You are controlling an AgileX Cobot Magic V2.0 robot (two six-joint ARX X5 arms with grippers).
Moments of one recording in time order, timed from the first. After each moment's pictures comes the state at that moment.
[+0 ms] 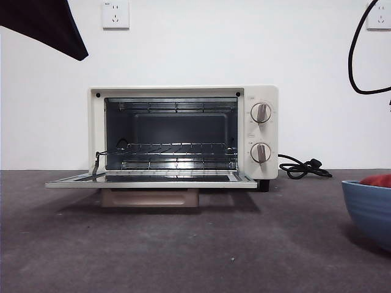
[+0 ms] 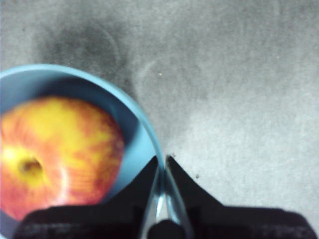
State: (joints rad) left arm -0.53 1.03 0.97 -0.72 0.22 -0.13; right arm 0.05 1.36 0.86 -0.97 -0.12 0.13
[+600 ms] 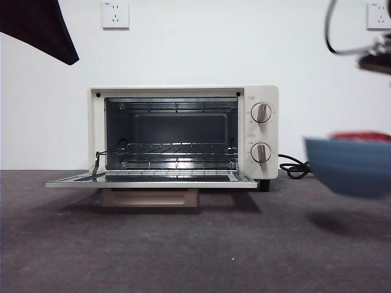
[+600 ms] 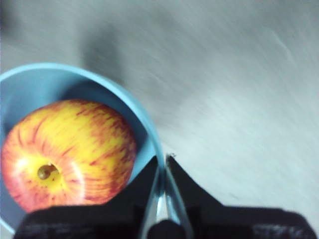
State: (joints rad) left arm -0.53 1.02 0.97 -0.77 0.22 -0.11; right arm 0.14 1.35 1.02 -0.99 -0.18 0.24
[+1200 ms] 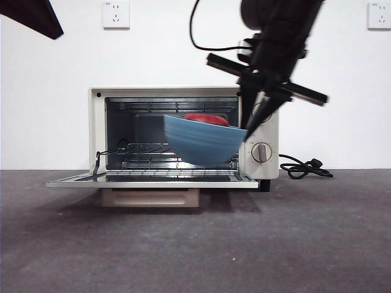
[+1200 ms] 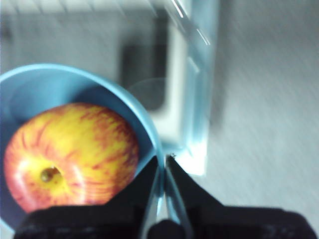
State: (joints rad) left arm -0.53 0.92 0.97 -0.82 0.21 -0.11; right arm 0.48 1.84 1.58 -0.91 -0.19 0.49
